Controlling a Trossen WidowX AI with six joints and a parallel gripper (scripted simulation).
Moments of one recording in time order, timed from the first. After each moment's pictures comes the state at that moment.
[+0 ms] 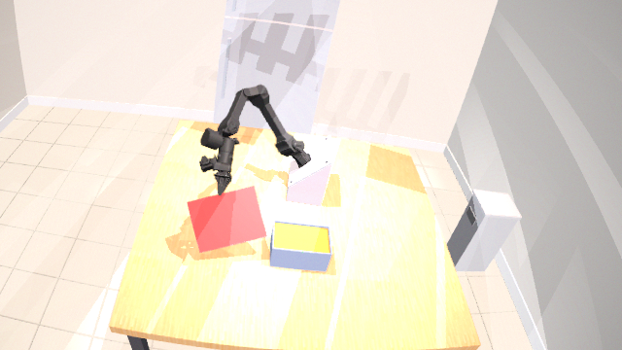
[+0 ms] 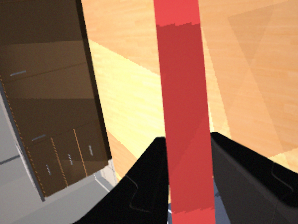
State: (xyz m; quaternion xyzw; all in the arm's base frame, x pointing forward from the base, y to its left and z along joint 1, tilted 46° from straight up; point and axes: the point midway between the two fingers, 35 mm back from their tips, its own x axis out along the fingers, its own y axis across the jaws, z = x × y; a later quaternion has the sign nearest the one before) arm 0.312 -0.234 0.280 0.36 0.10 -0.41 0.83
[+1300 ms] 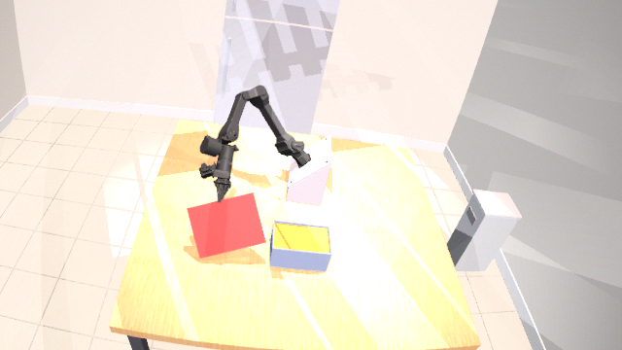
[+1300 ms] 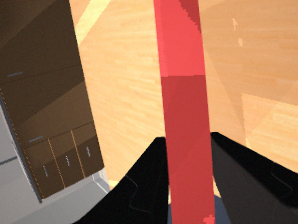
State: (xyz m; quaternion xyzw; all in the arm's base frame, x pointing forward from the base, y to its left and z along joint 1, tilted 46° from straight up) arm 0.307 -0.256 0.260 0.36 0.10 -0.41 0.83
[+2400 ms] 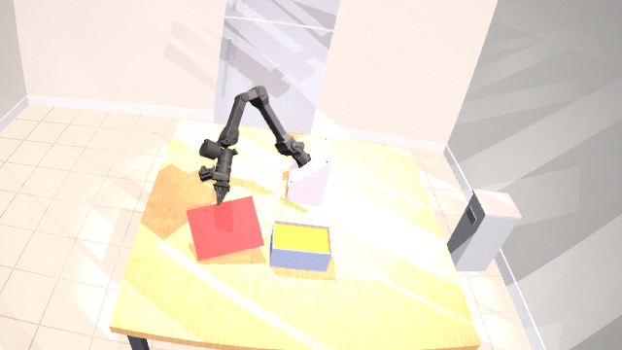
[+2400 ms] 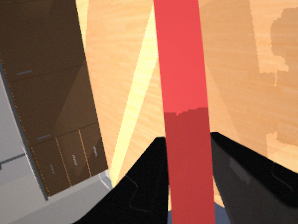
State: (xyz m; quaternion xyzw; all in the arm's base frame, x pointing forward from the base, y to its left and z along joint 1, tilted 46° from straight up) arm 0.307 -0.267 0.251 0.36 0.09 -0.40 0.84
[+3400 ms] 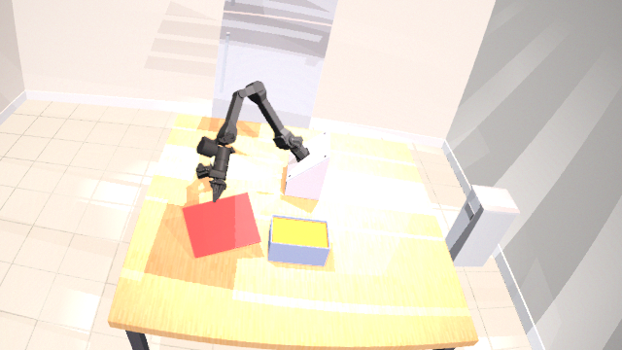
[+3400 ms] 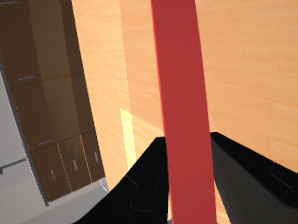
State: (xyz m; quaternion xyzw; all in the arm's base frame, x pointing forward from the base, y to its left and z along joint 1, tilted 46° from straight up) arm 0.303 -0.284 0.243 0.35 0.08 -0.40 0.84
